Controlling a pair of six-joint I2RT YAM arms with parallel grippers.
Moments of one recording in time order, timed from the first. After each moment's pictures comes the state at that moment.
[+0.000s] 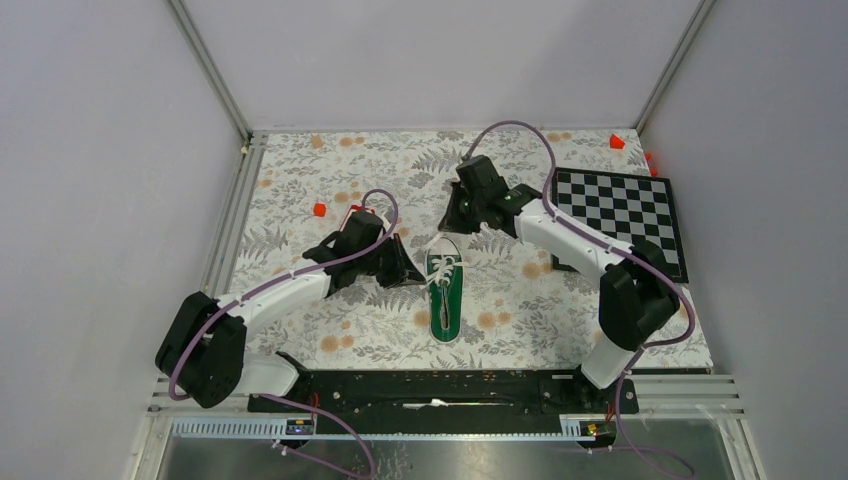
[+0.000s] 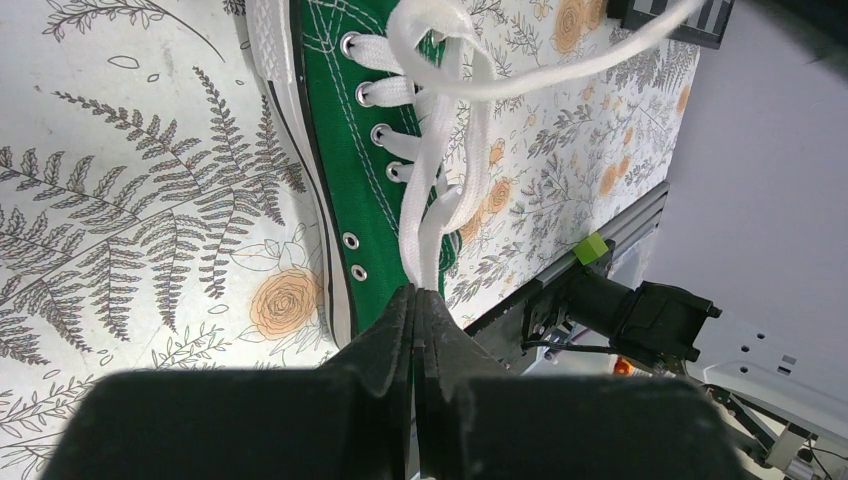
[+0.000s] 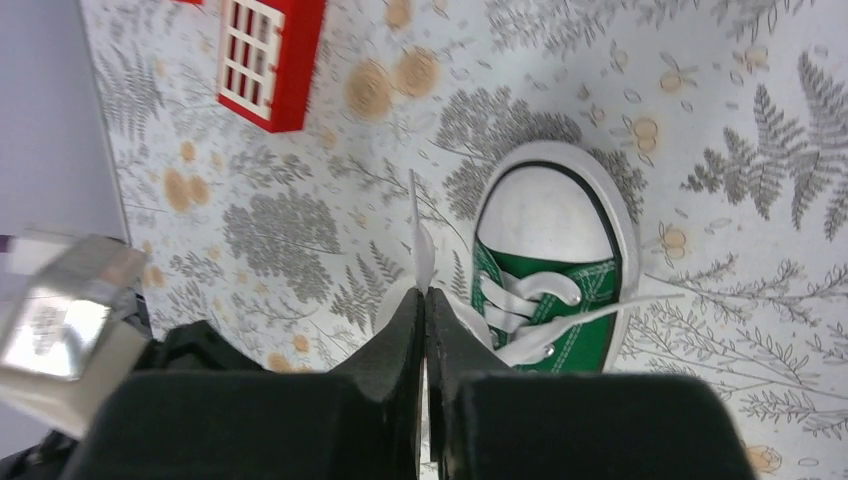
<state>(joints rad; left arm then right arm) -0.60 1.32 0.75 -0.19 0.39 -0.89 0.64 1.69 1.31 -0.47 -0.07 0.77</state>
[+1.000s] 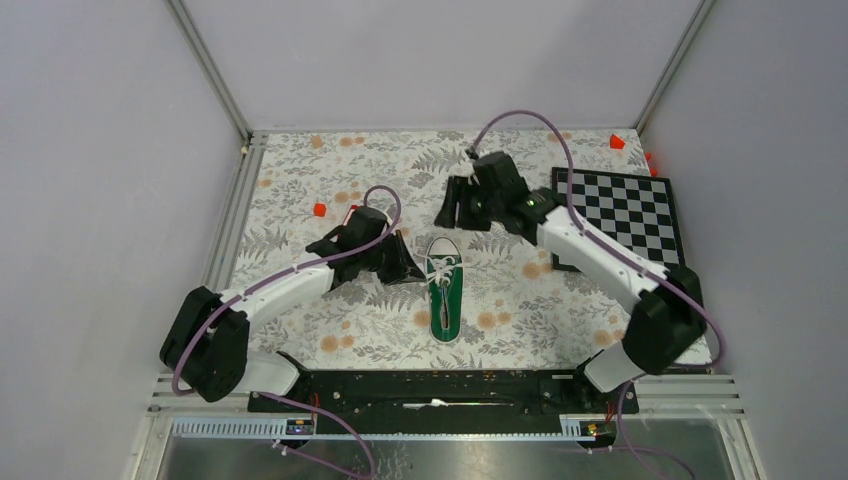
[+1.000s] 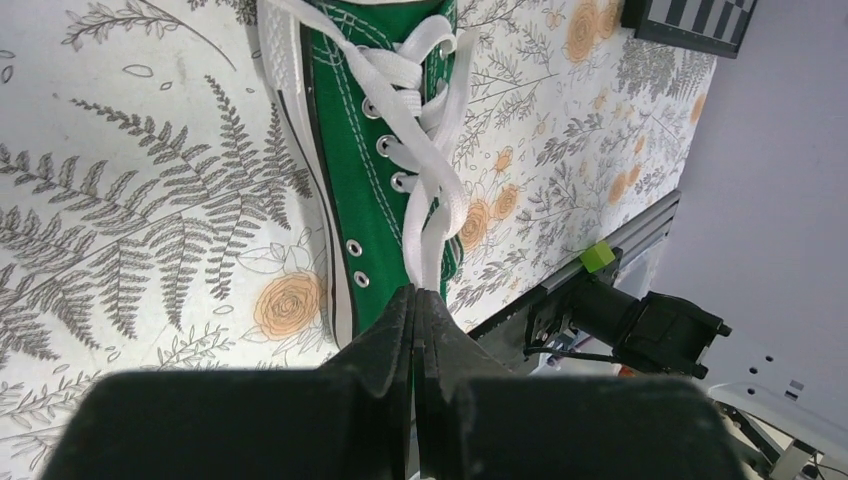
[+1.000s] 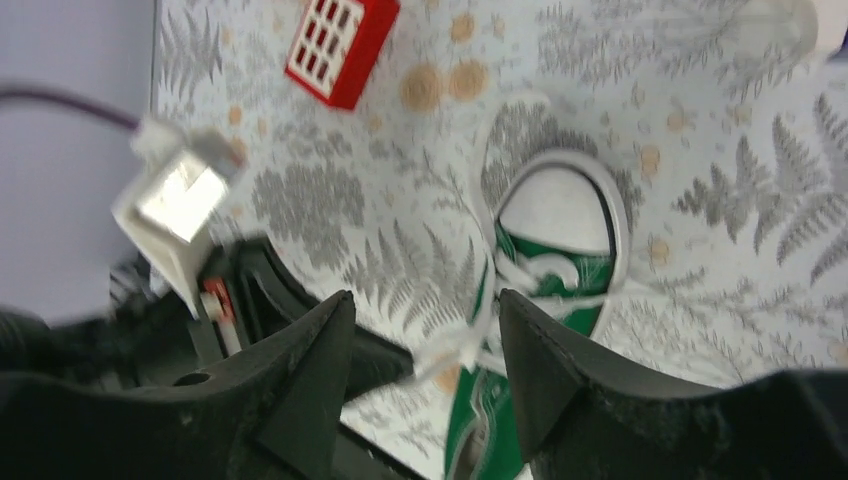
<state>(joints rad) -0.60 1.36 0.79 -0.22 0.37 -0.89 0.64 1.61 1.41 -0.52 -0.09 0.63</state>
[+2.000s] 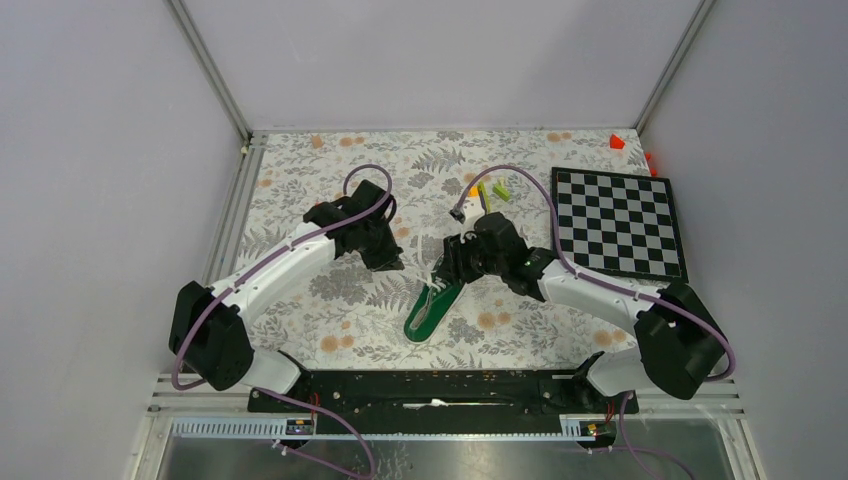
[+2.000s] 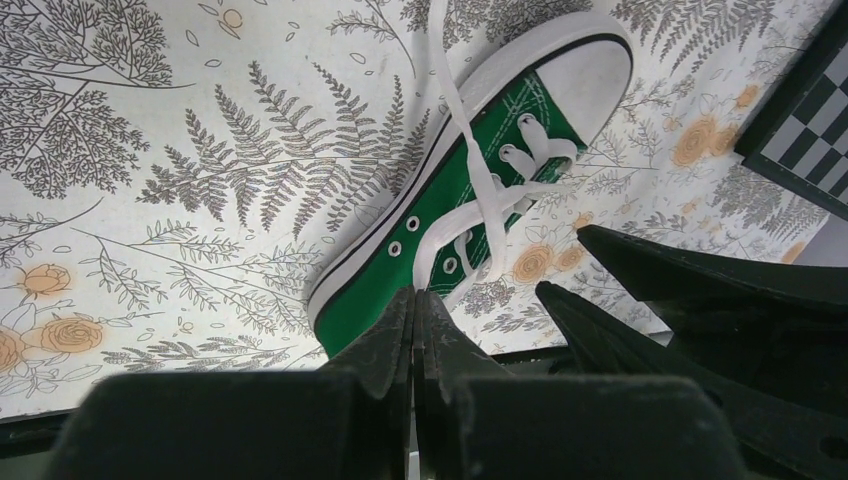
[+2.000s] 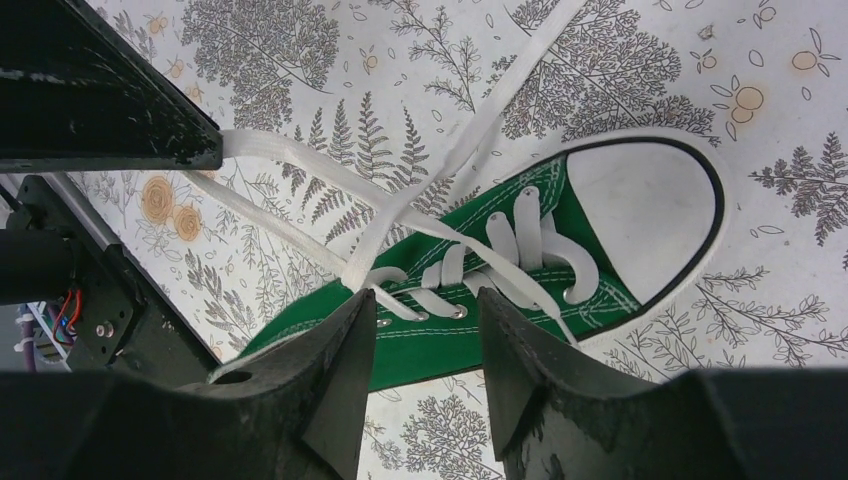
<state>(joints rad) -0.60 1.42 1.16 -0.82 0.07 -0.99 0.75 1.39 0.79 -0.04 -0.18 0.36</state>
